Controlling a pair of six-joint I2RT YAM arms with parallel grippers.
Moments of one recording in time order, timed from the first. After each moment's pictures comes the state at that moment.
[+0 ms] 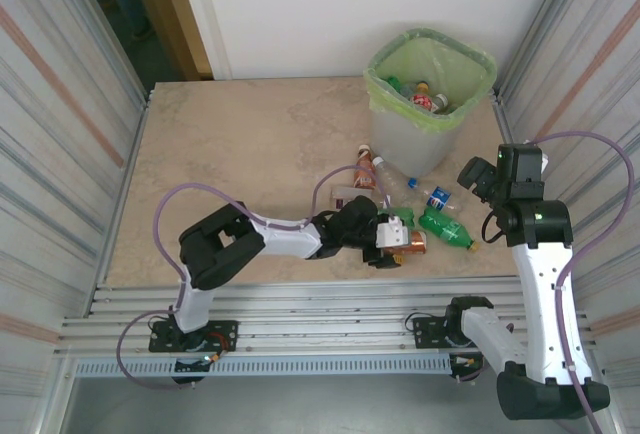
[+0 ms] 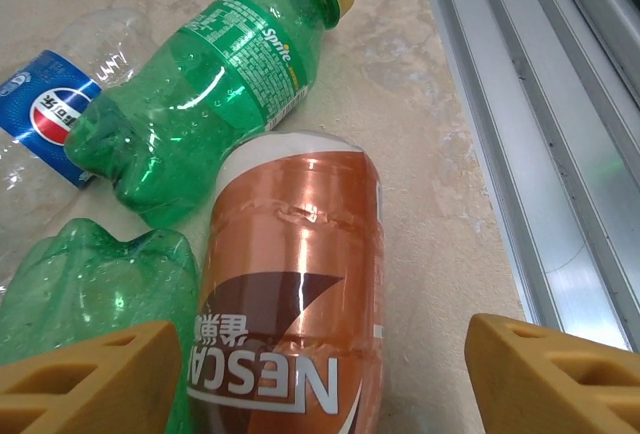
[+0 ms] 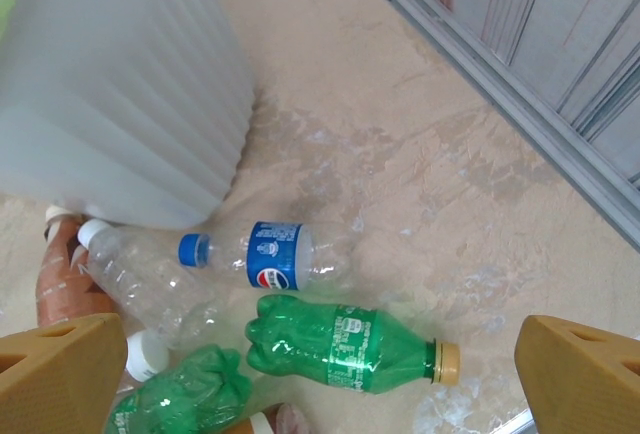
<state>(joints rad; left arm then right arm) -1.08 1.99 1.12 0.30 0.32 0.45 0.01 0.88 1.17 -1.07 0.27 0.55</state>
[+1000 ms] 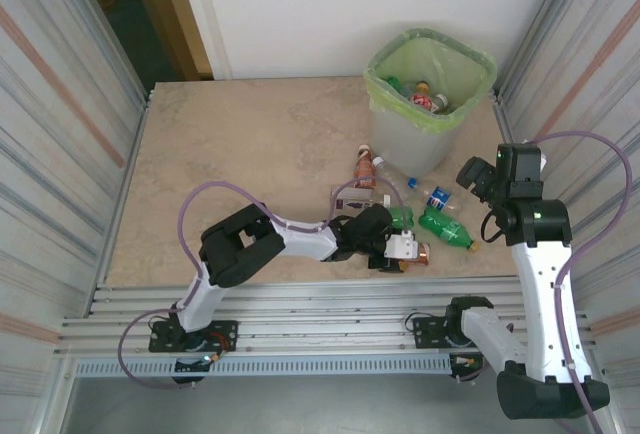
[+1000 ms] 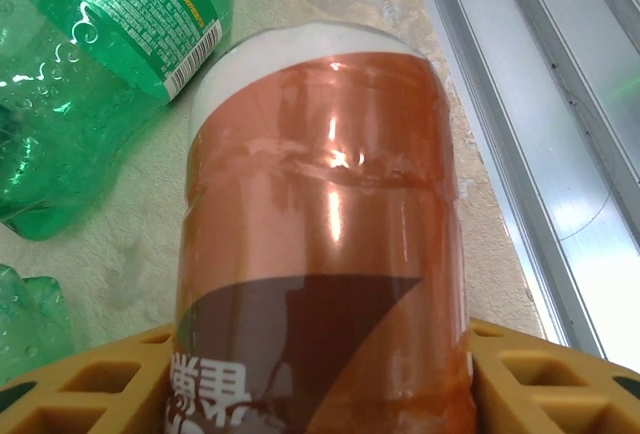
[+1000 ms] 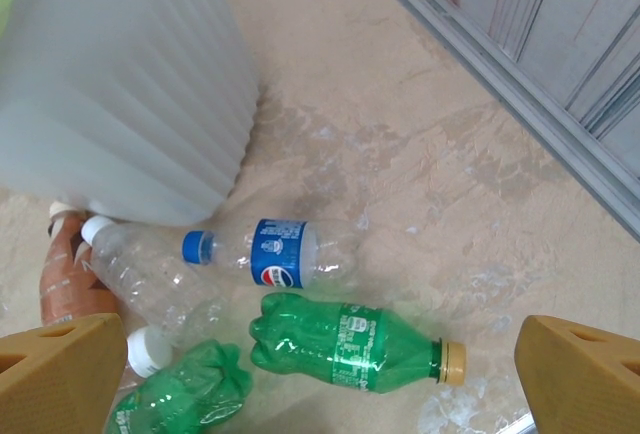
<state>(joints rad) -1.12 2.11 1.23 0.19 0.29 0.56 0.01 0.88 1.17 -1.06 0.26 0.55</state>
